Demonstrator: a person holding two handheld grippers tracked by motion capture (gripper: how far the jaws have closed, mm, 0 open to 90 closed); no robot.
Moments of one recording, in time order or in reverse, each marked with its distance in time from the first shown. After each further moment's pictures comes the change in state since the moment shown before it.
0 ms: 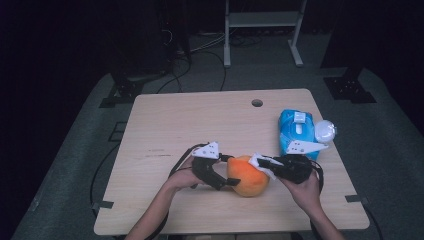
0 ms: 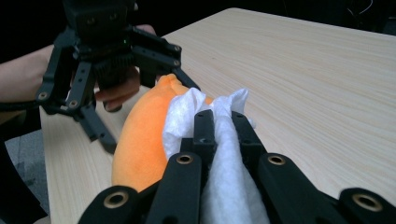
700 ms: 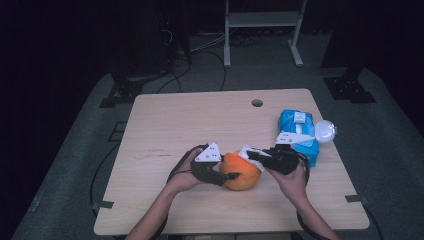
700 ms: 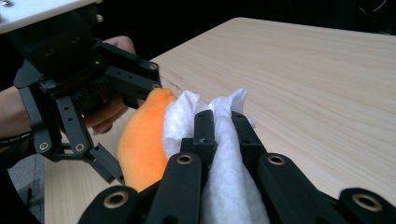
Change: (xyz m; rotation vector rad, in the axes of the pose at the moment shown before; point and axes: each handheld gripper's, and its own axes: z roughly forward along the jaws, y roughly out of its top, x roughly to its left) left arm -0.016 0.011 -0.009 0.063 0.210 0.058; right arm -0.004 0.014 0.033 -0.032 0.037 0.052
